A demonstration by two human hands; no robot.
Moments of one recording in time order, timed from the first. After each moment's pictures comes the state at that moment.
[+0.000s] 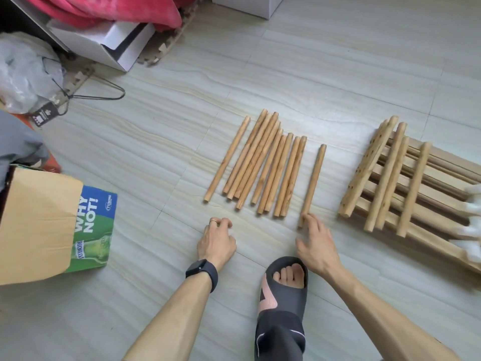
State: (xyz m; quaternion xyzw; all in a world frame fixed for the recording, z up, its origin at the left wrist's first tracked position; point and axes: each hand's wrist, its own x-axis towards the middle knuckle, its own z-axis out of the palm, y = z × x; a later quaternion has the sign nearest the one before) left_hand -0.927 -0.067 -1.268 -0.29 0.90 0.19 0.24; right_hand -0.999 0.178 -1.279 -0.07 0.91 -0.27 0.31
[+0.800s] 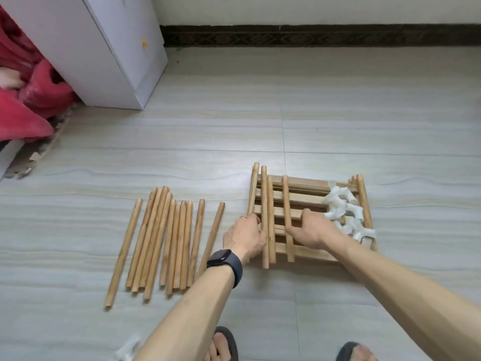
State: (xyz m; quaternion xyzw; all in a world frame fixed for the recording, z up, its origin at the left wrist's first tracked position) left_hand -1.130 0.175 -1.190 0.02 0.95 0.22 0.24; right_hand -1.140 0.364 -1.195 0.09 0.94 -0.12 0.29
